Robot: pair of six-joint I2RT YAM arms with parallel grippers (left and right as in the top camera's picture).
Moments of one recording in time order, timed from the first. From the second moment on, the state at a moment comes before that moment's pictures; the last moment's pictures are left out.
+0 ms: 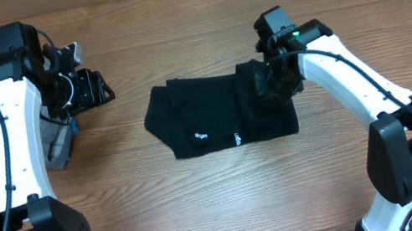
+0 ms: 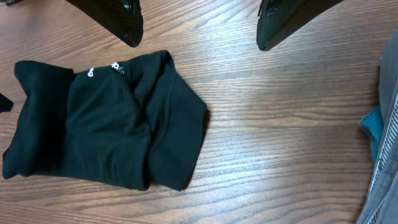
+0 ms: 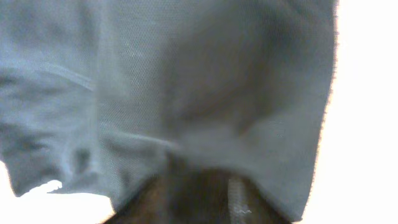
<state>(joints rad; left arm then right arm) 0.14 1.81 1.72 -1.30 0.37 0.03 0.33 1.87 1.47 -0.99 -0.17 0.35</state>
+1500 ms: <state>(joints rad) 0.14 1.81 1.72 -1.31 0.37 0.06 0.40 1.89 1.29 -0.83 -0.40 0.49</state>
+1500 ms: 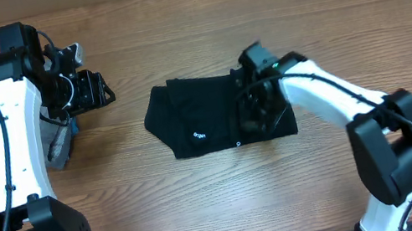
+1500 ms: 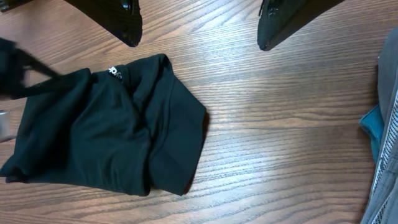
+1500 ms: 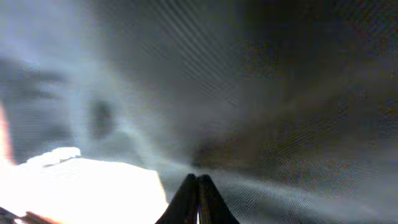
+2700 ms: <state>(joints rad) -0.02 1.81 1.59 -1.23 0.41 0.04 0.26 2.01 1.42 -0.71 -0.52 0.50</state>
